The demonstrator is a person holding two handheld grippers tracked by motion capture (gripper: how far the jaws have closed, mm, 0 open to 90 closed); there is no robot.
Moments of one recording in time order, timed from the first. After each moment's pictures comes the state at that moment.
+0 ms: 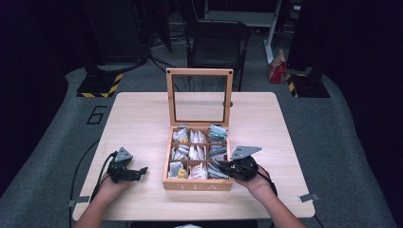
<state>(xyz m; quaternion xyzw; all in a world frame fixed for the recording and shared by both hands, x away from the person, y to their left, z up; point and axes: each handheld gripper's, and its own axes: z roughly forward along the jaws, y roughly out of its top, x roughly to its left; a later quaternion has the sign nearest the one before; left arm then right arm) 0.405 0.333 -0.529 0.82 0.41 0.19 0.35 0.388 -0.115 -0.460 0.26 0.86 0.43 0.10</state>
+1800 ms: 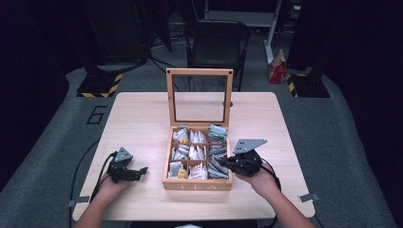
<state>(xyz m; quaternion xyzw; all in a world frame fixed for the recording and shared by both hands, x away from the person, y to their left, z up) 0.405 0.333 -0.529 0.82 0.41 0.18 0.35 0.381 -0.115 -0.411 0.23 0.85 0.45 0.09</state>
